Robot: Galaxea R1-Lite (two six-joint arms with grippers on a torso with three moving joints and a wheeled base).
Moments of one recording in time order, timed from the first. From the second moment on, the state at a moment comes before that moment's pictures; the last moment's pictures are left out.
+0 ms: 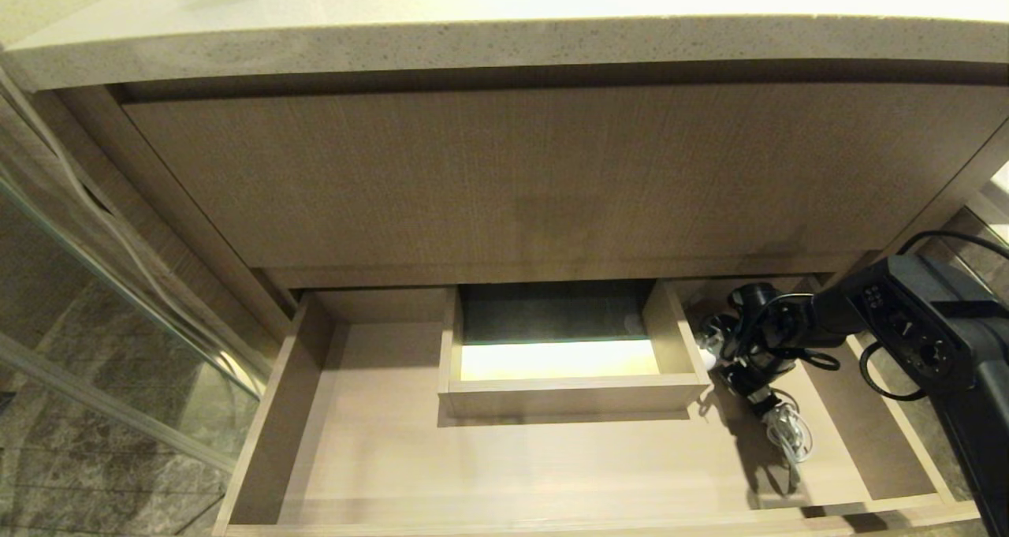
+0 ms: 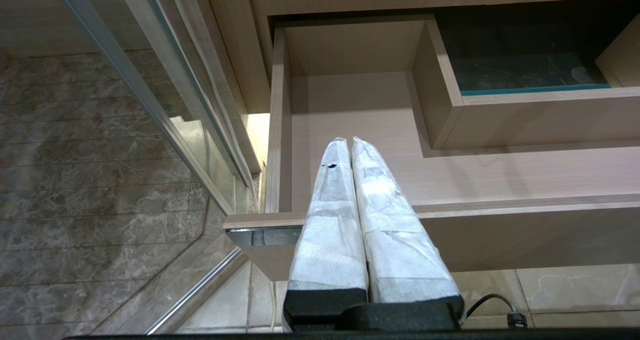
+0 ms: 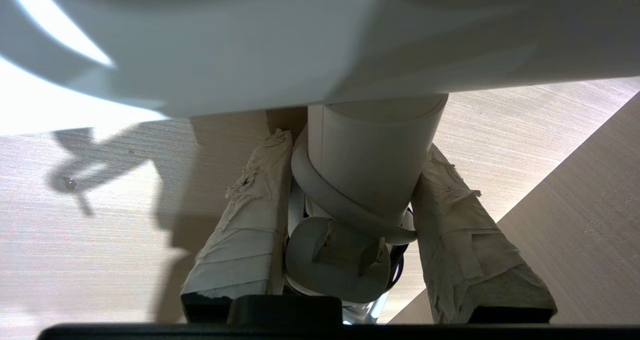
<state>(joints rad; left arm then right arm) 0.00 0.00 0.00 0.00 0.00 0.01 -0.06 2.63 -1.71 0.16 -0.21 -0.48</state>
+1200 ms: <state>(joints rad) 0.00 0.00 0.00 0.00 0.00 0.01 -0.06 2.25 -1.39 0.17 -0.21 -0.52</state>
